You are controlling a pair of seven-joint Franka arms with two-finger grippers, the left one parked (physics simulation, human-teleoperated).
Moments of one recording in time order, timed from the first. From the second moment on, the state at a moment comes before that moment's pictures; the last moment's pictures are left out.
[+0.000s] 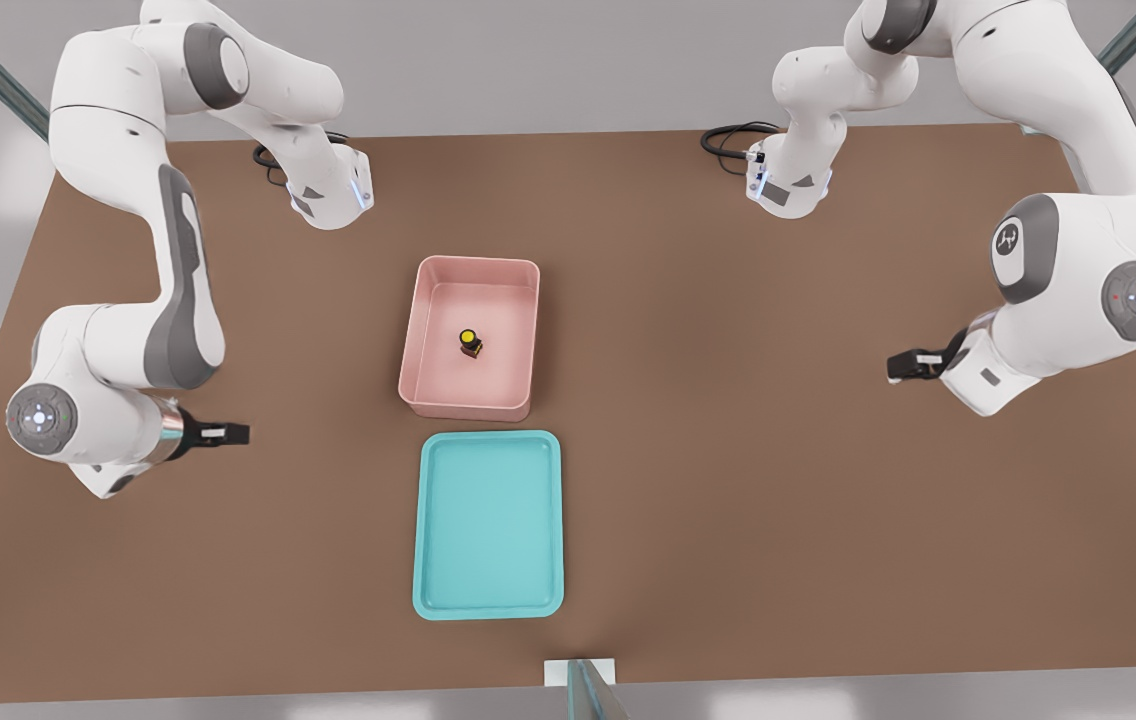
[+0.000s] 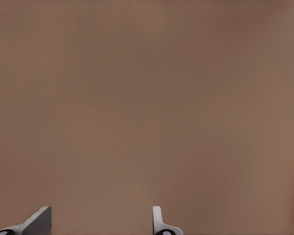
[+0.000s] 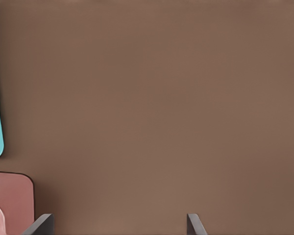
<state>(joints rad) -0.08 0.46 0.10 -1.38 -0.07 1.65 0.01</state>
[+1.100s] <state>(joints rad) 0.55 0.31 0.17 -2.12 -0.04 2.34 0.86</state>
